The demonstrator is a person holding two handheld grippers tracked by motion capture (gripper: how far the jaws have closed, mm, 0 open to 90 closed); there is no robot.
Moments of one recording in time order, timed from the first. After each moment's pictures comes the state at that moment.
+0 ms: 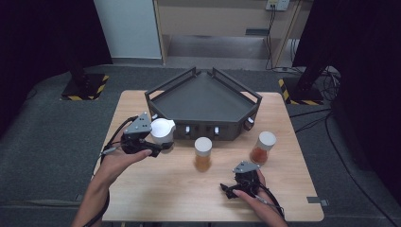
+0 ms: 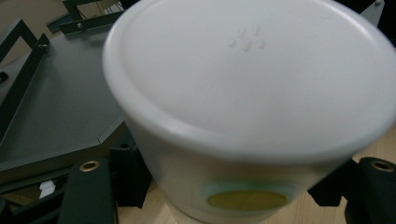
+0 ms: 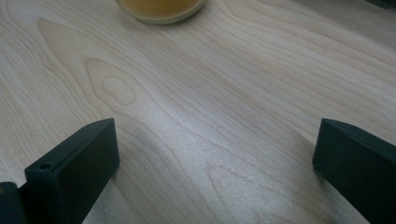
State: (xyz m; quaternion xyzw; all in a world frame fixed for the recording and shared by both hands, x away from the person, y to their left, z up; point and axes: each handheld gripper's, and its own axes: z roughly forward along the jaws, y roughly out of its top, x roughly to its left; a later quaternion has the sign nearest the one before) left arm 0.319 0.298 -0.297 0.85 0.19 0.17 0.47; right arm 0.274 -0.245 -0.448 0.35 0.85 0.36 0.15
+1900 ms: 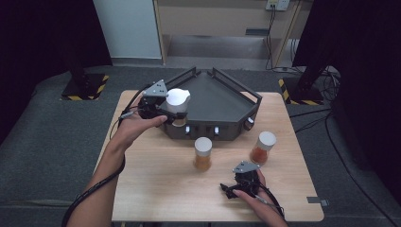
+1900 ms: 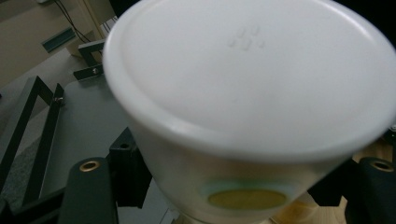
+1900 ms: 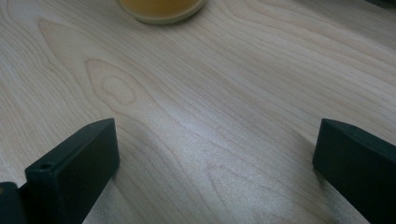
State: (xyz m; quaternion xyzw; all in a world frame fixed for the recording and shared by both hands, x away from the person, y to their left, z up) left arm 0.408 0.268 -0.259 0.85 0.17 0.17 0.47; right arm 0.274 -0.245 -0.448 0.35 0.85 0.36 0.15
